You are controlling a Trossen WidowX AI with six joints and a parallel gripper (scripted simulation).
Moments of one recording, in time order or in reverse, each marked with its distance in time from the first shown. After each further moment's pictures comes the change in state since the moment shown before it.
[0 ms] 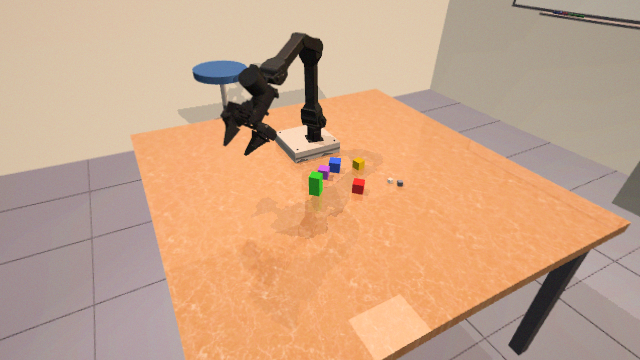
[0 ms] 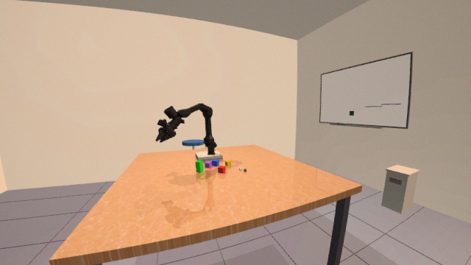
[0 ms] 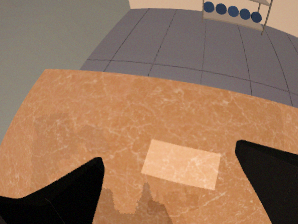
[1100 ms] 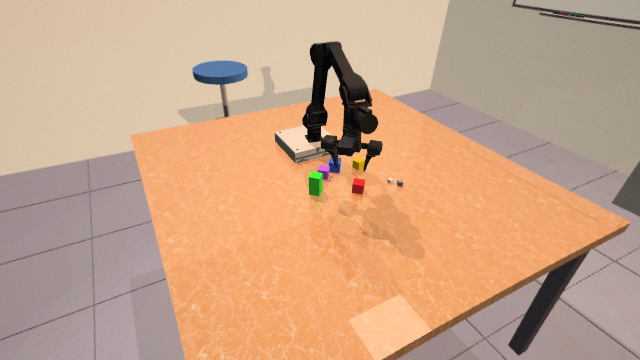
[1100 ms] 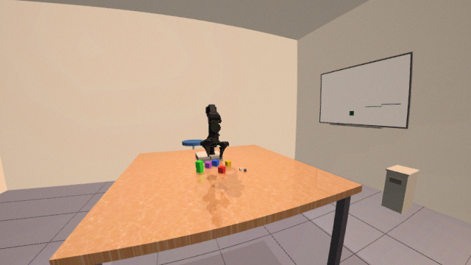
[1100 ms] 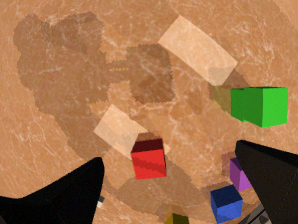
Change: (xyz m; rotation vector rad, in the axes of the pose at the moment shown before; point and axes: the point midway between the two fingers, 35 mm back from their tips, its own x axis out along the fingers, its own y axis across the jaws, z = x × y) arm -0.118 0.214 -0.251 -0.342 0.737 0.196
